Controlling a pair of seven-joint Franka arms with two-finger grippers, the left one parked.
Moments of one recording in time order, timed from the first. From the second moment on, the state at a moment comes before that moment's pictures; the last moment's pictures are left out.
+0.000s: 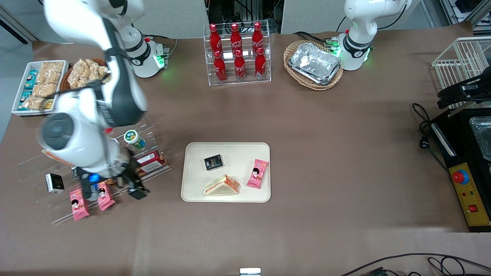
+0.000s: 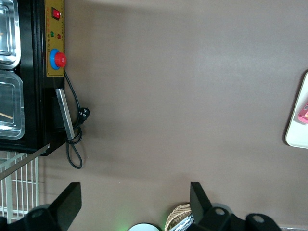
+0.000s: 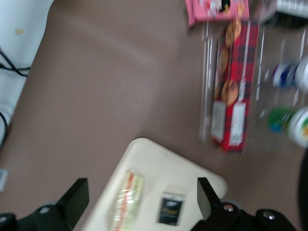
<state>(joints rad) 0.53 0.44 -0.38 -1.38 0.19 1.84 1.24</state>
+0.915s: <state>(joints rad) 0.14 0.32 -0.38 -1.42 0.19 1.70 -0.06</state>
